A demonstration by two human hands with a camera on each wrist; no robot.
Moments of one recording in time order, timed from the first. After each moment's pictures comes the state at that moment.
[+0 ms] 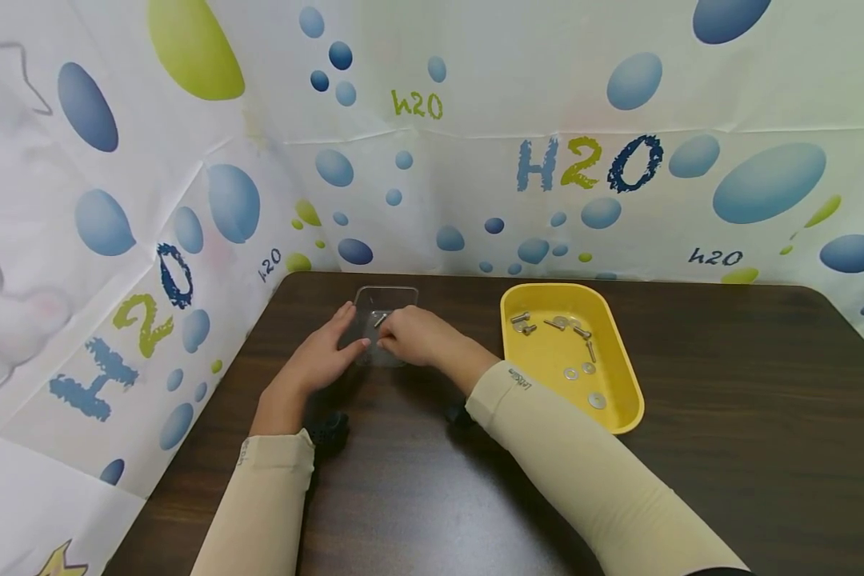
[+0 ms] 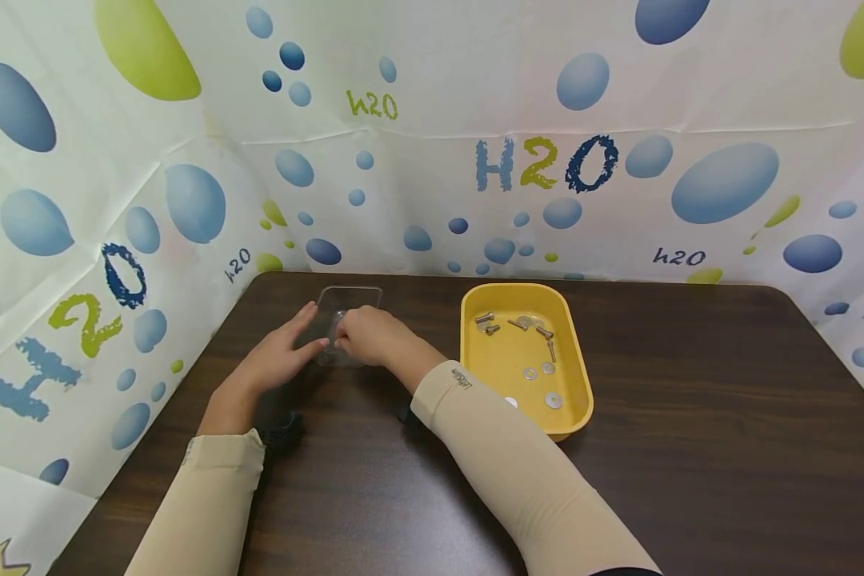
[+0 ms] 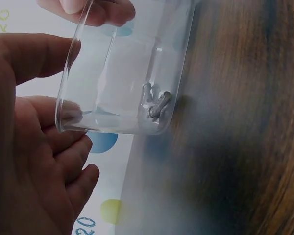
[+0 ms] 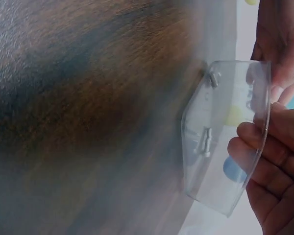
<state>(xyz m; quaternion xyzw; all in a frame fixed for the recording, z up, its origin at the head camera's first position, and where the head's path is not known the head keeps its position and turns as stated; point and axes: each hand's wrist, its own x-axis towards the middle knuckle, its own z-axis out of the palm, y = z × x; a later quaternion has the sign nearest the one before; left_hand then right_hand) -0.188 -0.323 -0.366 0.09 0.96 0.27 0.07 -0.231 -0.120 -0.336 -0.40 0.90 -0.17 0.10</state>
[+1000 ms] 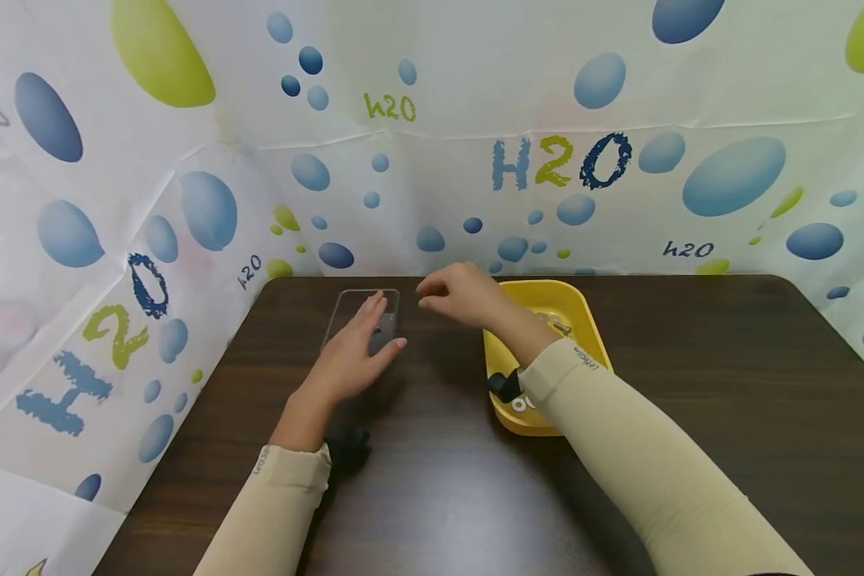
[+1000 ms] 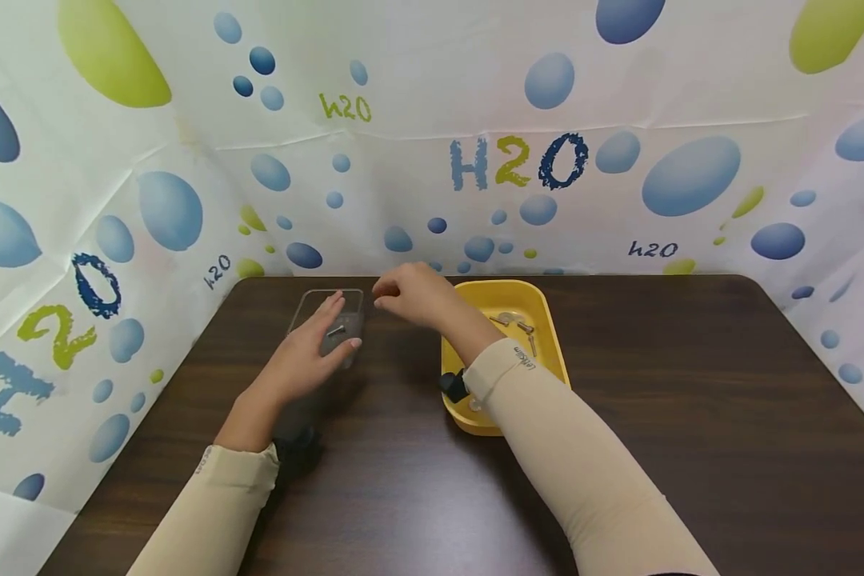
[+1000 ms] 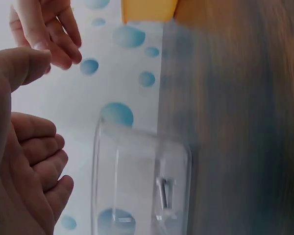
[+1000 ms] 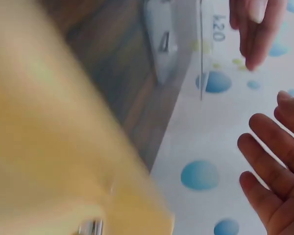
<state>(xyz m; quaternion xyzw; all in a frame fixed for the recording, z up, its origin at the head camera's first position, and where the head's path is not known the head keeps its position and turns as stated) -0.175 -0.248 -0.347 0.16 0.95 0.26 -0.01 -0.243 -0.024 -0.294 -0.31 0.91 -0.28 0.04</state>
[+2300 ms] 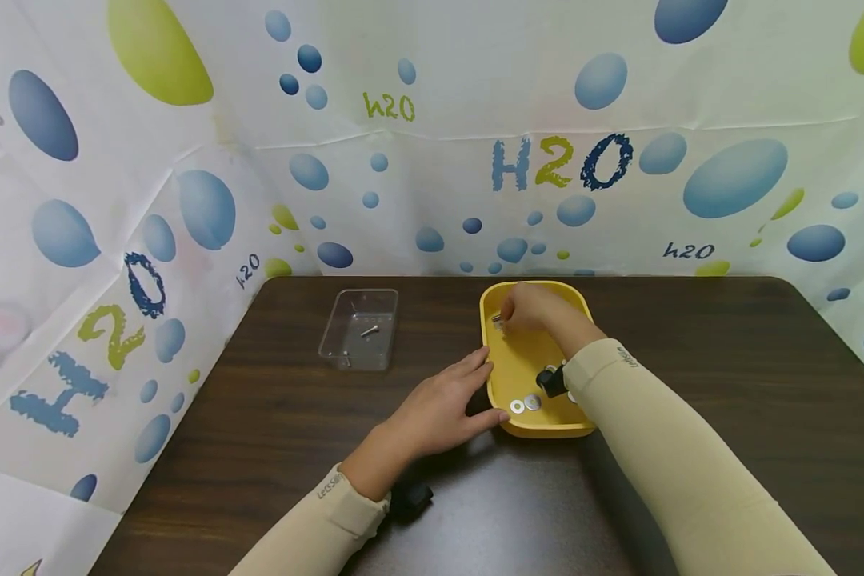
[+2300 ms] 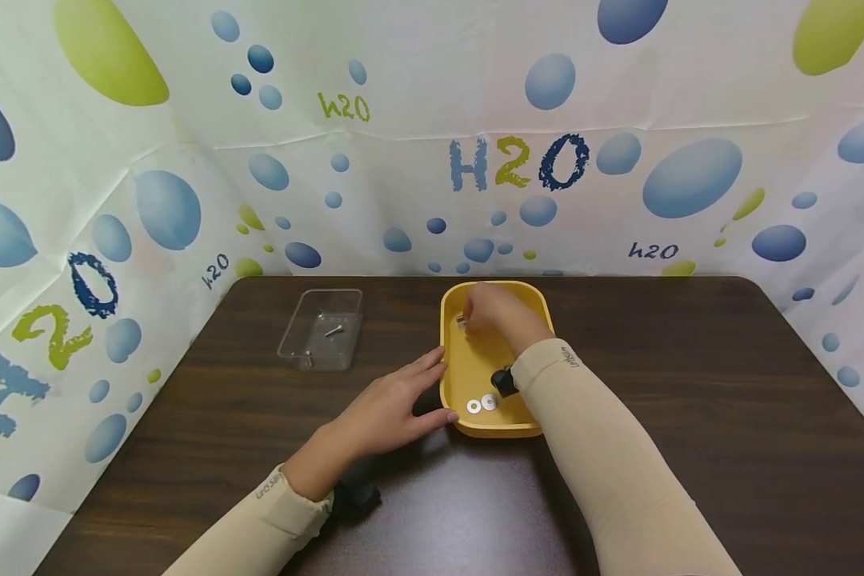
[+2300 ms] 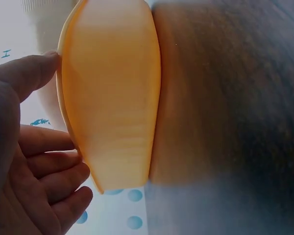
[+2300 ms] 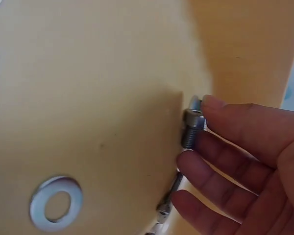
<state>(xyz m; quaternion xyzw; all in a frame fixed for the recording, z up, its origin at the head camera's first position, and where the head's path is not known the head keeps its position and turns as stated) -0.121 -0.134 -0.355 0.30 0.93 0.20 0.05 -0.268 0.064 -0.338 -0.16 0.95 -0.20 0.19</state>
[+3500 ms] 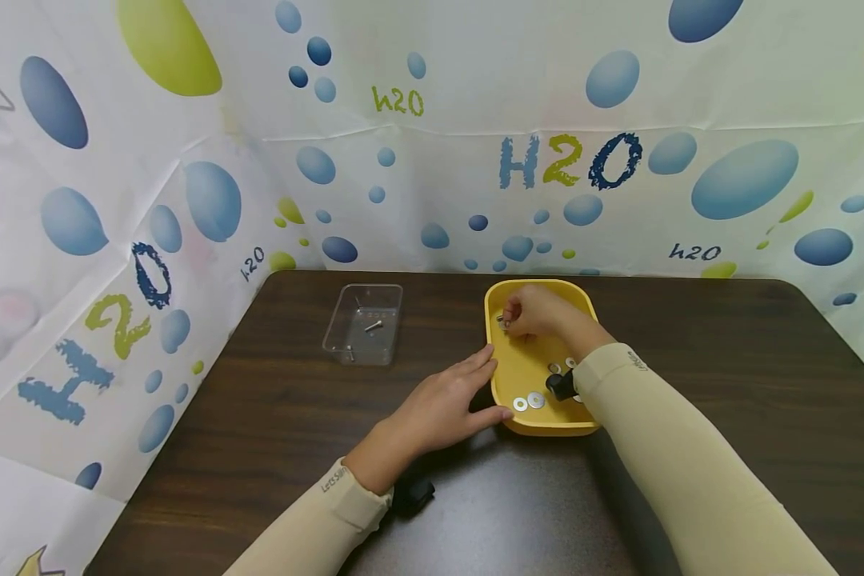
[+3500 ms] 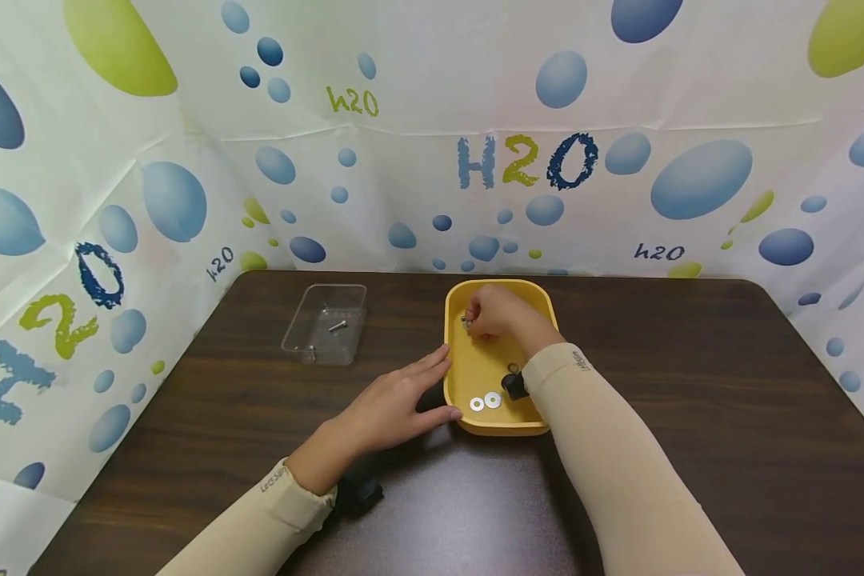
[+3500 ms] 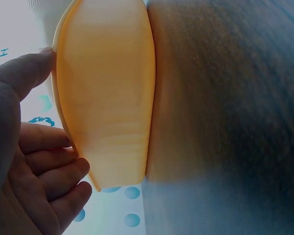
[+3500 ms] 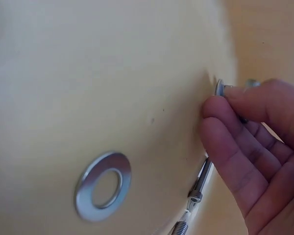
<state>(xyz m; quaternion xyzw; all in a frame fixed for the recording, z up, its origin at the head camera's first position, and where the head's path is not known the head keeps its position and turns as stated) -0.121 -0.134 -0.358 0.30 0.93 0.20 0.04 -0.274 0.072 -0.357 -0.17 0.92 -0.29 0.19</state>
